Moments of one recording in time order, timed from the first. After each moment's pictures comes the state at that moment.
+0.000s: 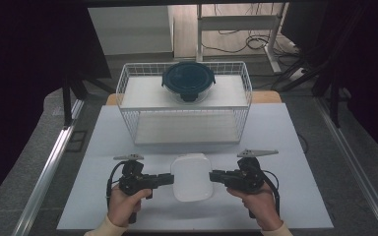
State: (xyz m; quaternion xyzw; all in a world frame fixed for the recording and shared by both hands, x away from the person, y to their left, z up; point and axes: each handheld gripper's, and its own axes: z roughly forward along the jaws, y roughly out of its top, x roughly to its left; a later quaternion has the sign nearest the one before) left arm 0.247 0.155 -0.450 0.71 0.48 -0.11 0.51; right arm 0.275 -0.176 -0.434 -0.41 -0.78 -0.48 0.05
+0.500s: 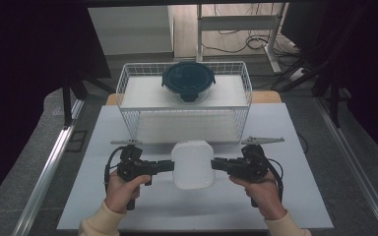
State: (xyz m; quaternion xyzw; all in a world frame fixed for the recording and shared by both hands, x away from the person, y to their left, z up) left arm 0.265 0.154 -0.411 0.72 0.46 -0.09 0.52; right arm 0.288 -0.179 -0.402 -0.40 -0.77 -0.50 0.04
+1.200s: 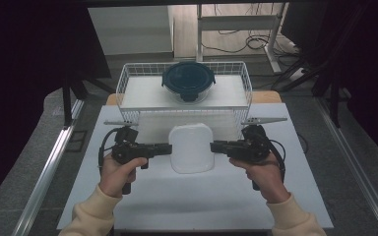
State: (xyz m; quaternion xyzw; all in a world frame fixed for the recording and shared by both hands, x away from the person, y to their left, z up) left arm 0.283 0.161 -0.366 0.72 0.45 -0.08 0.53; right arm 0.308 -0.171 -0.355 -0.38 -0.78 -0.50 0.02
